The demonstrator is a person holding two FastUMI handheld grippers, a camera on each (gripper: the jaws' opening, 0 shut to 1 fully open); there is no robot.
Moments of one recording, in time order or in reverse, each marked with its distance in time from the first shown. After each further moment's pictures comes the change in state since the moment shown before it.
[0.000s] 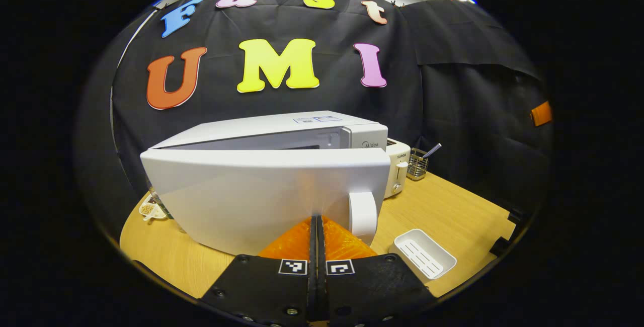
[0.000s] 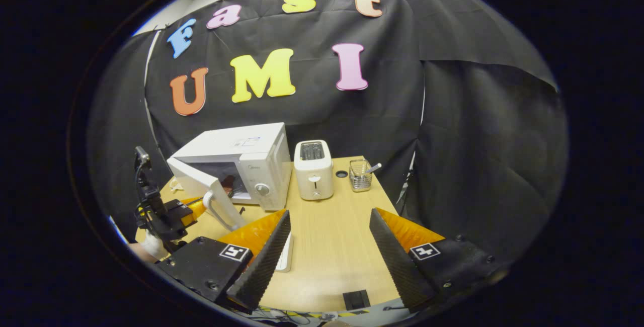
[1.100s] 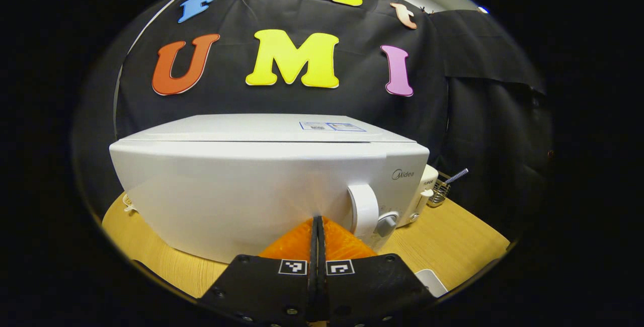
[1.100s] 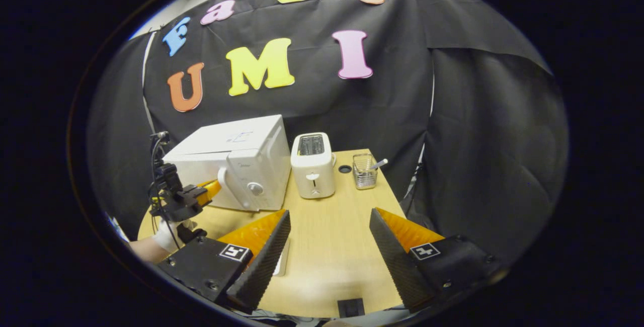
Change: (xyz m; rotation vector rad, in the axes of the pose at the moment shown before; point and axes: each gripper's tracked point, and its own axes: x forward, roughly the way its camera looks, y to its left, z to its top) left arm 0.080 0.005 0.021 -0.107 -0.040 0.075; right arm 0.046 -0.011 0.004 0.007 0.052 0.056
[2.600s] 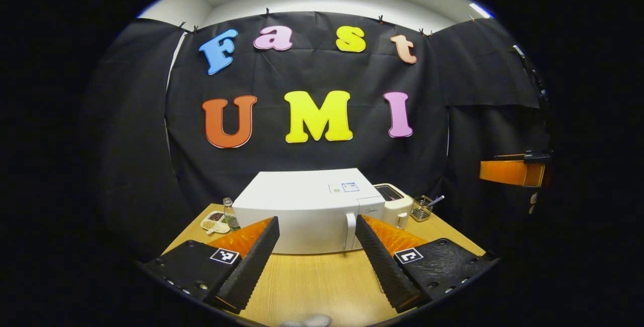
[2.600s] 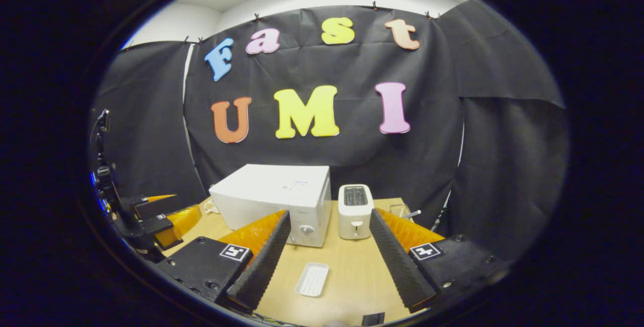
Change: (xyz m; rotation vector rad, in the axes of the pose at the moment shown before) left arm -0.260 0.000 0.145 0.056 -0.109 0.146; right arm -0.088 0.103 0.094 -0.063 -0.290 0.143
